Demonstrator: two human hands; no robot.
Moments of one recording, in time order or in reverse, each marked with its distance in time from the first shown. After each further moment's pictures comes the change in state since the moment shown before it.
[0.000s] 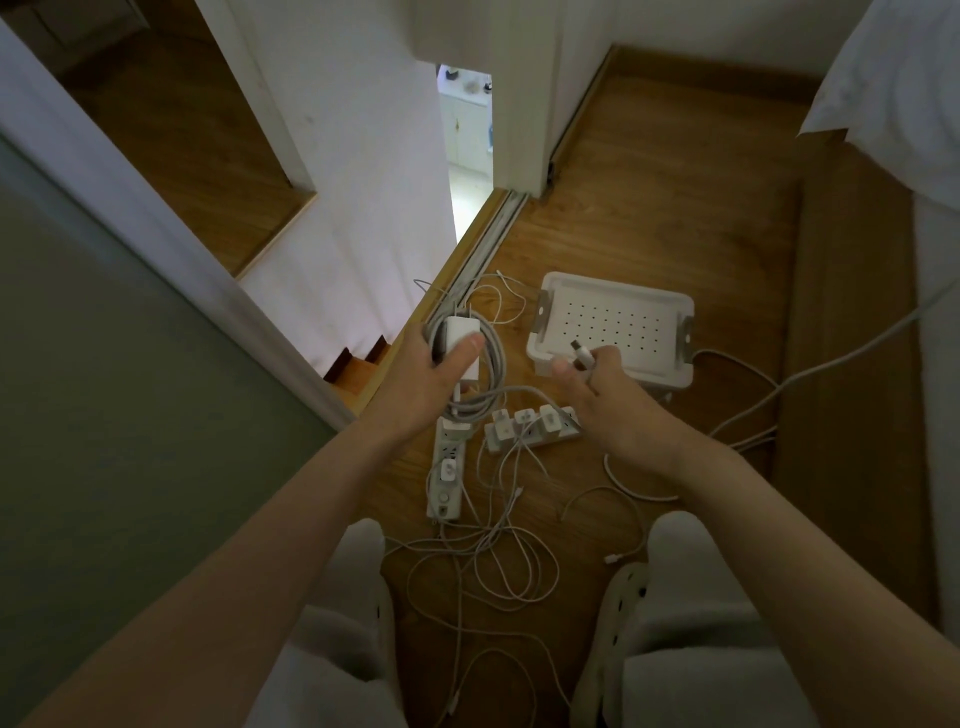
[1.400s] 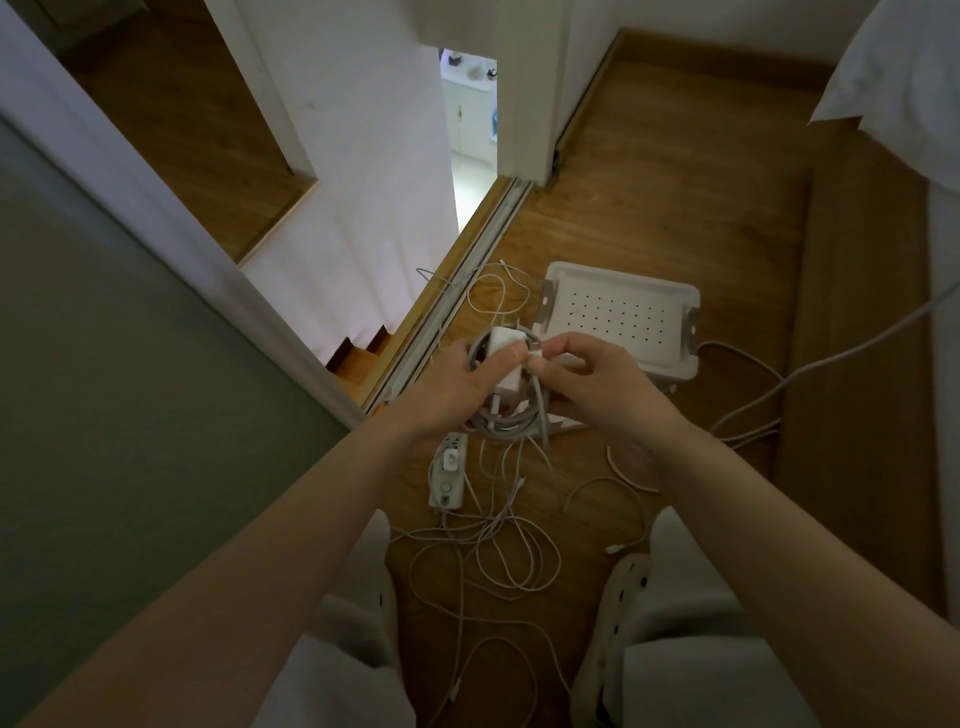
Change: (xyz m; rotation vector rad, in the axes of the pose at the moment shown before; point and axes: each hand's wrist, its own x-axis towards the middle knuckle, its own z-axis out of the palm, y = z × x) left_hand -0.009 0.006 0.014 -0.037 -0.262 -0.176; right_hand 0.000 -0.016 0.012 0.535 -0.051 0.027
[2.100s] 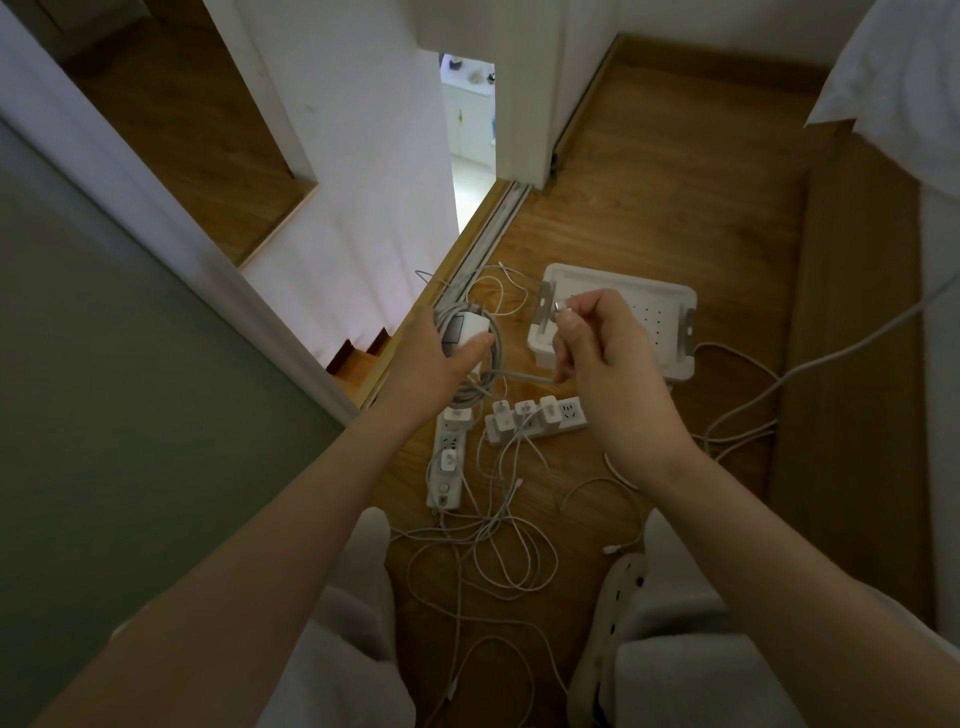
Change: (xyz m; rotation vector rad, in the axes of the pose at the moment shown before) left_hand 0.015 -0.002 -0.008 0.310 0.411 0.140; right_hand -0.030 -0.023 0.007 -0.195 0.268 -0.329
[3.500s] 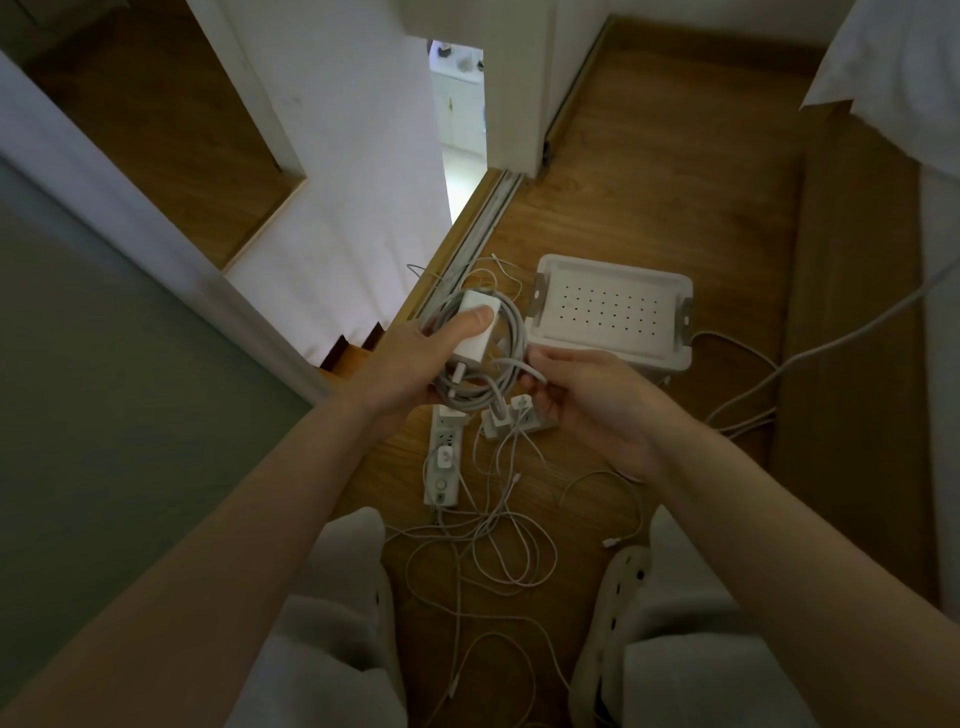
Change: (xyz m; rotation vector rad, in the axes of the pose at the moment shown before) left_hand -0.010 0.017 -0.020 -0.463 -0.345 -0.210; right_hand 0.022 0.032 -0.002 0.532 -0.313 0.635
